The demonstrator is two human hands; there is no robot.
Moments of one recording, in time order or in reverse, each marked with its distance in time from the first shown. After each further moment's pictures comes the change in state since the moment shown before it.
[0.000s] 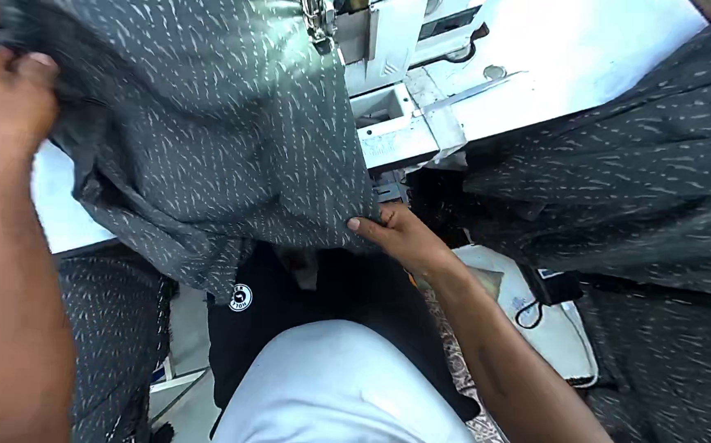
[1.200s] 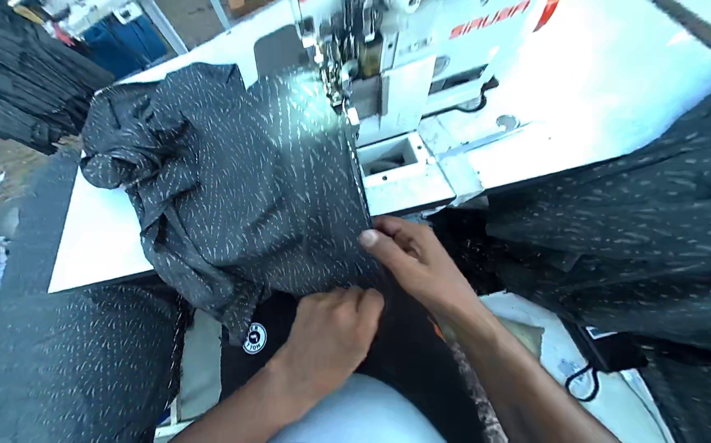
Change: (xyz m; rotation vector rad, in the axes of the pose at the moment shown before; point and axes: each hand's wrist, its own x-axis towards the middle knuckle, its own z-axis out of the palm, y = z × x) left_hand -0.248 0.176 0.139 -0.045 -0.178 0.676; right_hand 0.020 -0.048 0.013 -0.185 0.171 -0.166
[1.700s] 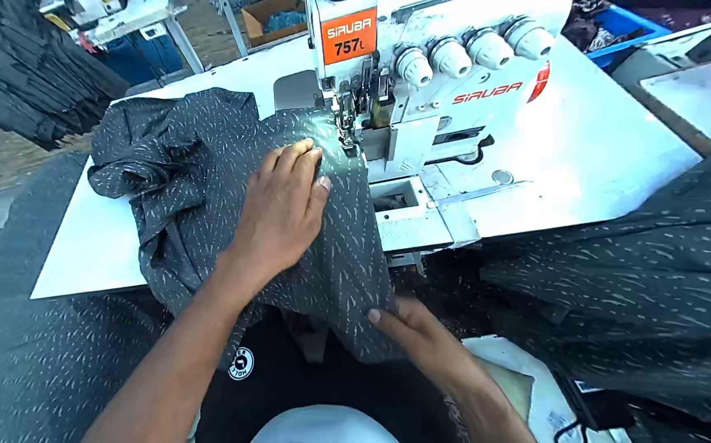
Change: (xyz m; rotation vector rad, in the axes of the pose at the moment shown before) left_hand 0.127 -0.107 -0.076 -0.073 0.029 -0.253; right_hand -0.039 0.041 -0.011 0.322 -0.253 0.192
